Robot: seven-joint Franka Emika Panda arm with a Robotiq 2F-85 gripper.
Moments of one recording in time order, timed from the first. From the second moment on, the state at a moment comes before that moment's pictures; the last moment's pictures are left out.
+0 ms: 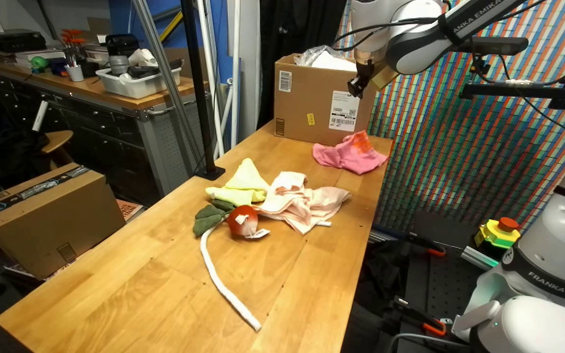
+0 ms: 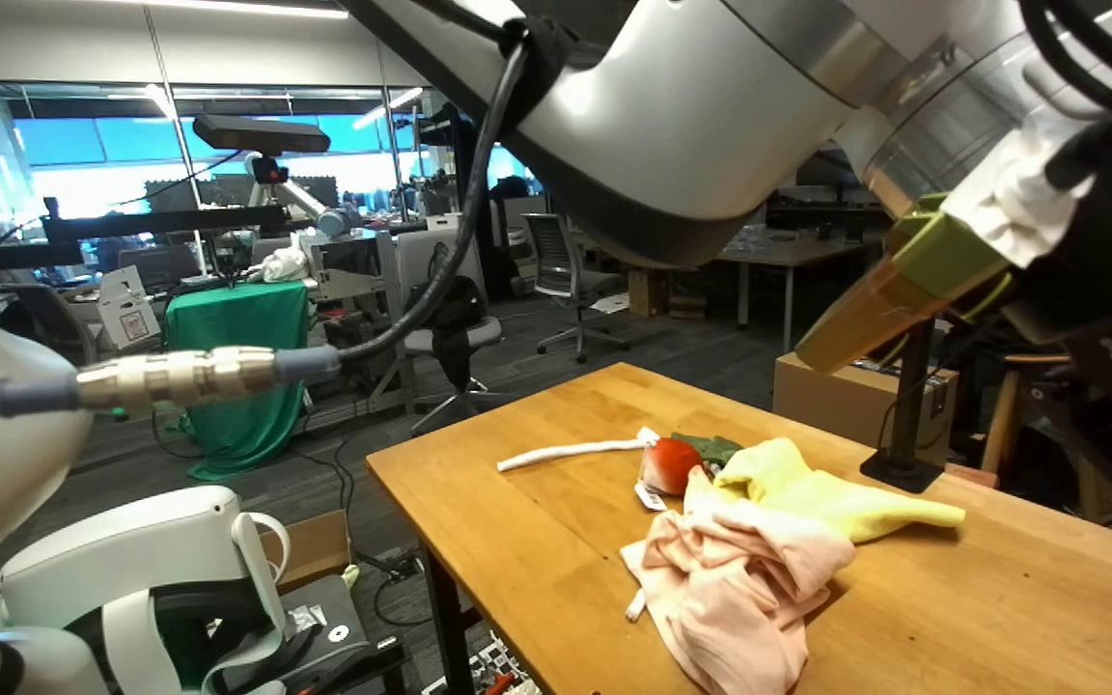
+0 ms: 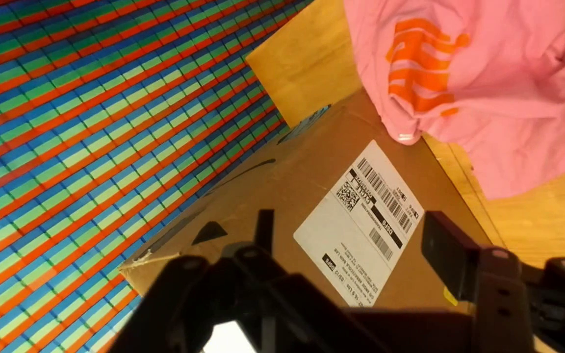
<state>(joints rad) -0.25 -0.12 -0.18 -2.29 -1.04 2.32 0.74</state>
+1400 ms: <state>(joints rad) -0.01 -0.09 -0.02 -2.33 -0.34 2.32 -0.04</state>
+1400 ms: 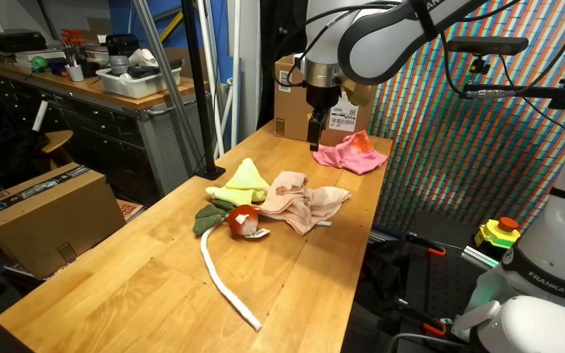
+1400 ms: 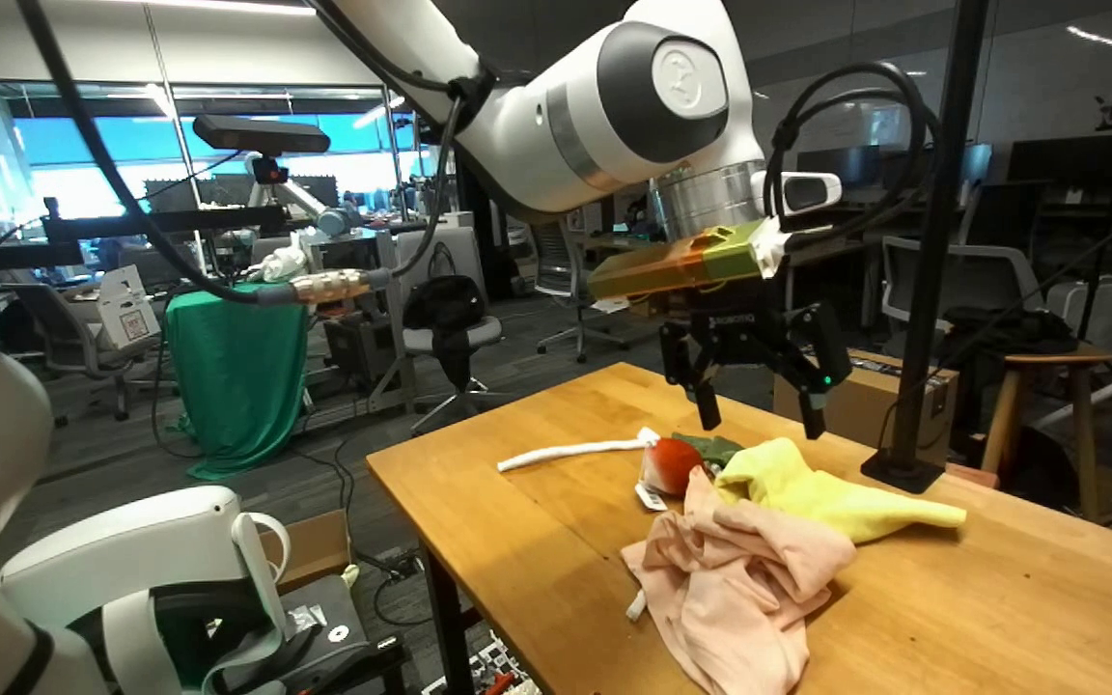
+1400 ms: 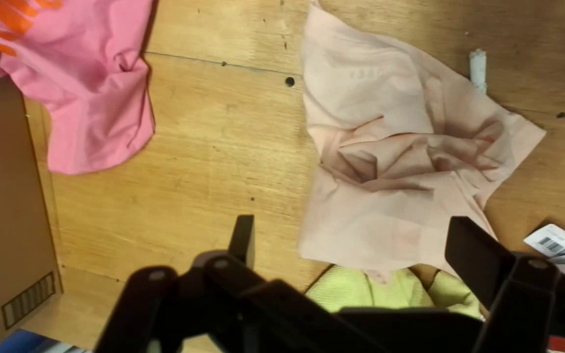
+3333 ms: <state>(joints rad) 0.11 0.24 0.13 -2.19 0.02 2.50 -0.39</state>
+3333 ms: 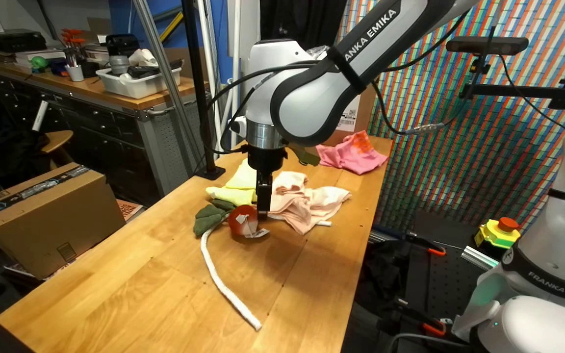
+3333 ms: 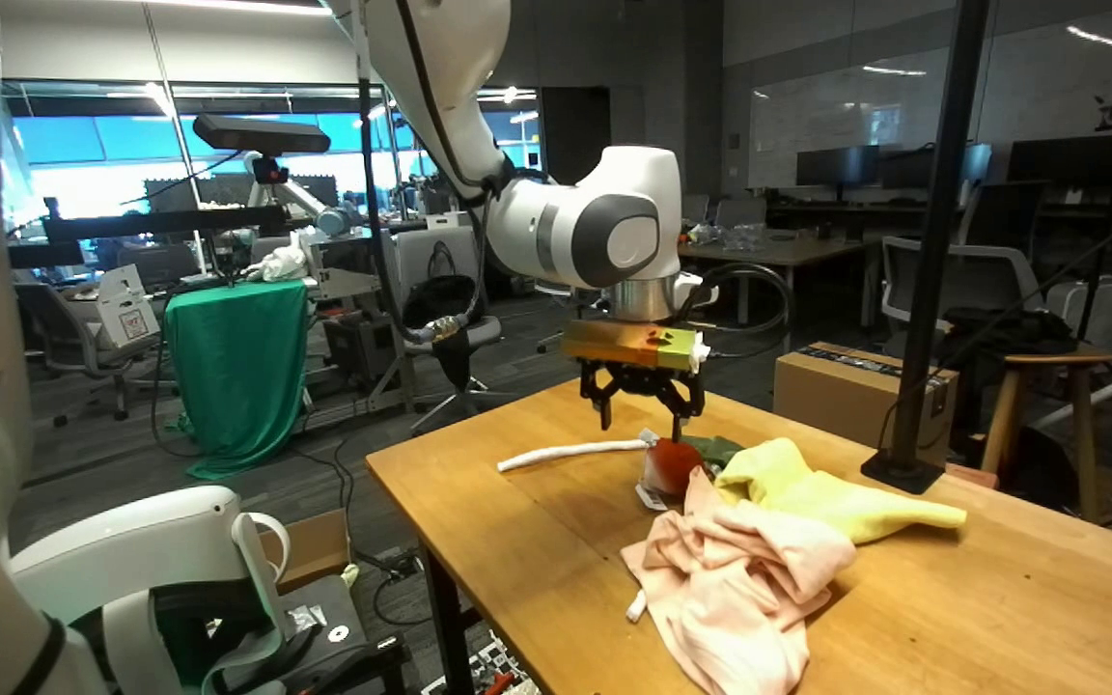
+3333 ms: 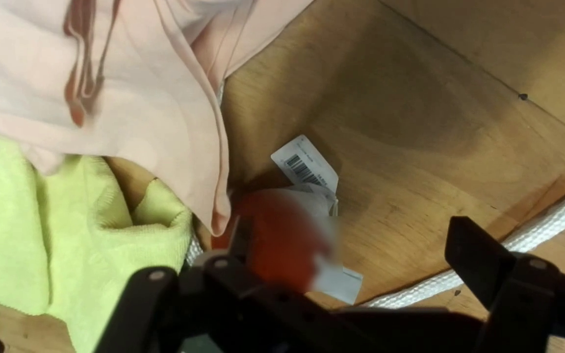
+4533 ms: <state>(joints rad) 0.17 0.40 0.11 -2.08 -0.20 2.56 -0.15</state>
